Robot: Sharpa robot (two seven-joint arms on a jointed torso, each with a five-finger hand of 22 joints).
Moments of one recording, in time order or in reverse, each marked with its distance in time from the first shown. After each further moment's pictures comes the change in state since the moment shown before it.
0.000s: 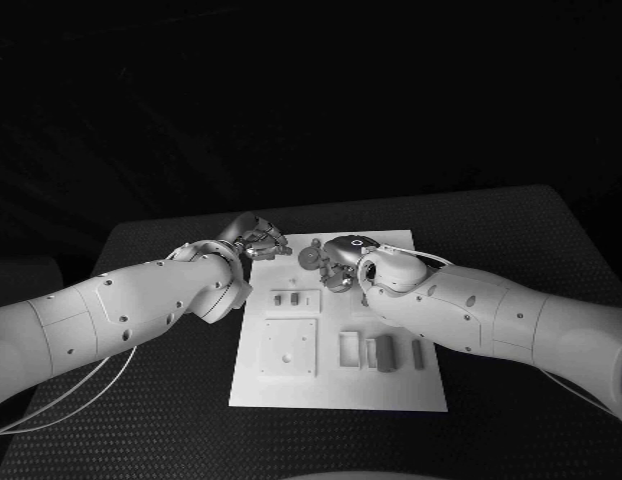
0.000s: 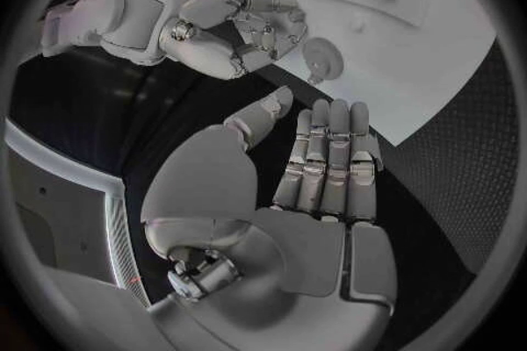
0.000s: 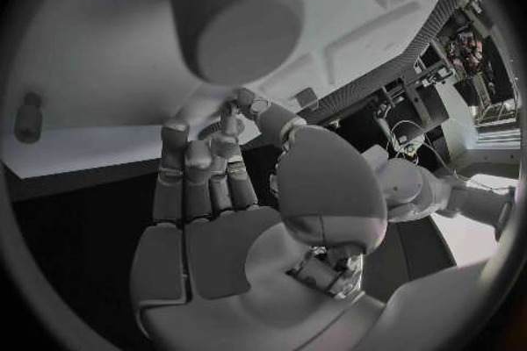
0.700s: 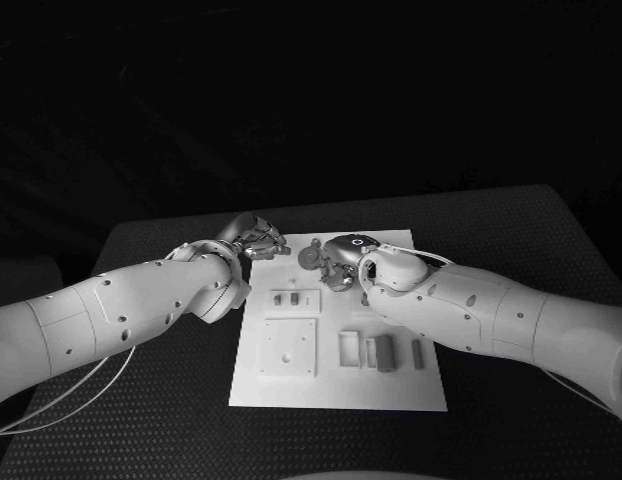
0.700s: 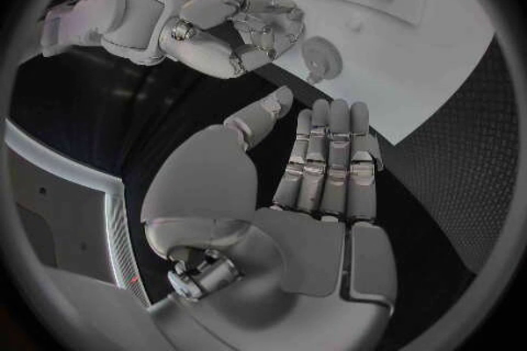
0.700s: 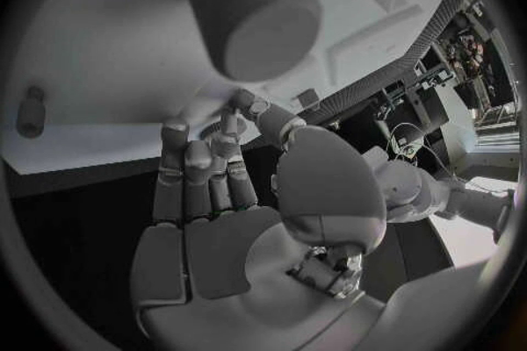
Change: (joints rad) left arm 0.000 -0.002 0.000 0.000 0.000 0.000 0.000; left_hand 0.000 0.000 0.003 0.003 0.000 0.000 0.000 0.000 -0.001 0.000 0.000 0.000 -0.001 0.000 0.000 0.000 0.001 0.000 0.000 0.000 0.000 -0.001; right arm 0.001 -0.002 0.000 -0.005 -0.014 0.001 0.005; right_hand 0.040 0.013 0.003 -0.003 0.000 0.034 -0.017 0.030 0.014 -0.003 -0.004 0.000 0.000 -0.001 0.002 0.000 0.000 -0.001 0.000 0.000 0.000 0.000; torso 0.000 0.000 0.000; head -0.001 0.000
